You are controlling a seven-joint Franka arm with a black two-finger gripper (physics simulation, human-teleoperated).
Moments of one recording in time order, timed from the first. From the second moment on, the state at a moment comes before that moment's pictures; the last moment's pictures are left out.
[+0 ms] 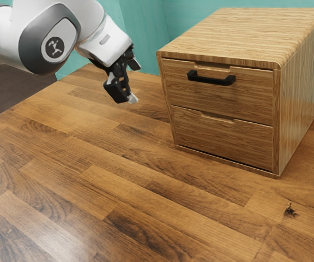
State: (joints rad) arm 0.16 -0.03 -0.16 -1.51 0.07 1.99 1.11
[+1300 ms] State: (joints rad) arm -0.21 0.23 0.12 -1.28 0.06 2.16 1.47
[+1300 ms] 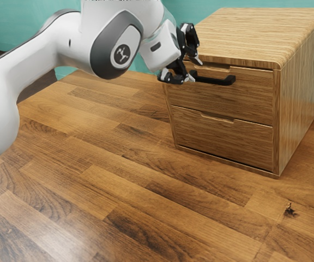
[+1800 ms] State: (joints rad) arm -0.21 0.31 0.12 -1.22 0.08 2.16 1.29
